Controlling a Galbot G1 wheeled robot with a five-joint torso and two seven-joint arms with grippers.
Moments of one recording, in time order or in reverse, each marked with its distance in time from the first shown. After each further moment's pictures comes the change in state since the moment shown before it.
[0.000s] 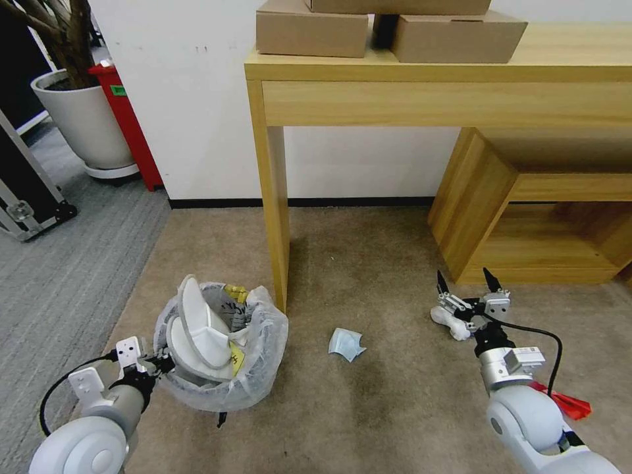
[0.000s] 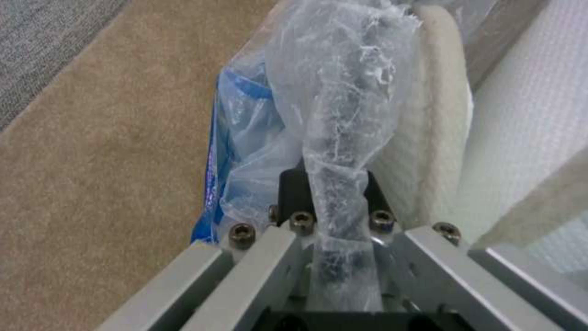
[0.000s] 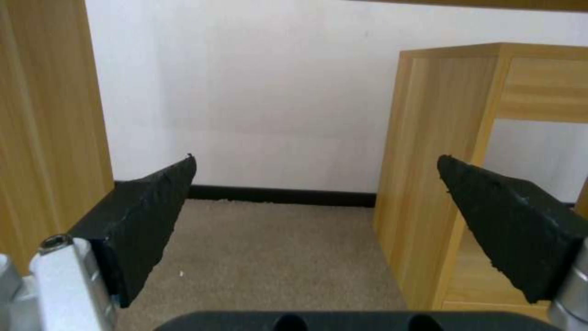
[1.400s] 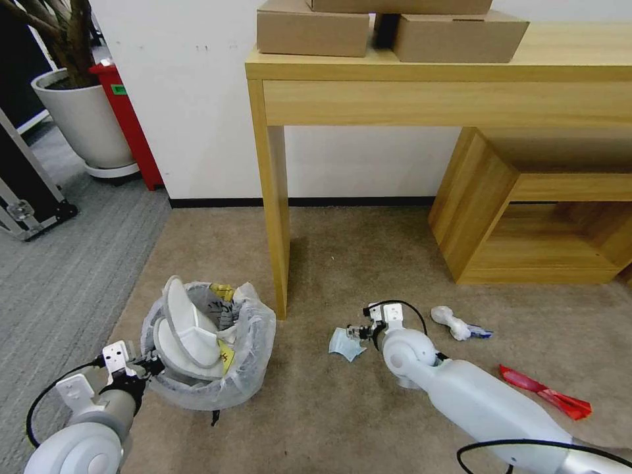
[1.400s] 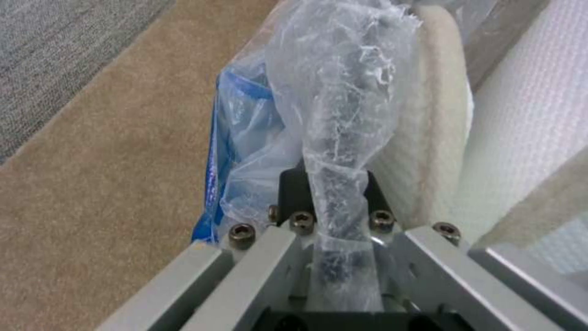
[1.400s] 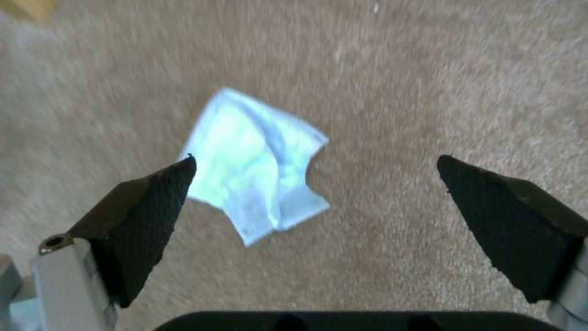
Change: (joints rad) left arm 0.013 -0.060 -0.038 0.011 0.034 -0.019 -0.002; right arm 0.748 0.016 -0.893 -0.395 0.684 -0.749 0.373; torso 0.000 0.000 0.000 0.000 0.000
